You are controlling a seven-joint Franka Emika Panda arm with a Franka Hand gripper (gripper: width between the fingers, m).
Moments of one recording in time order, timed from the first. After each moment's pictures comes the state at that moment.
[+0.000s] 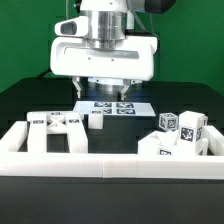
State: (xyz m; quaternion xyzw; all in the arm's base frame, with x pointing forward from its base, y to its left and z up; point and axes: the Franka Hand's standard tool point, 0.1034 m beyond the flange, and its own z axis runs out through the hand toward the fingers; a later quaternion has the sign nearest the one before) arm 0.472 -0.058 0.069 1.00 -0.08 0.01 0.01
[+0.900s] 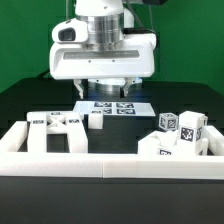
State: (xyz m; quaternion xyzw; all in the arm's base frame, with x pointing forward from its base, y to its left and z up) arm 0.471 -0.050 0.071 0.99 0.00 -0.11 -0.04
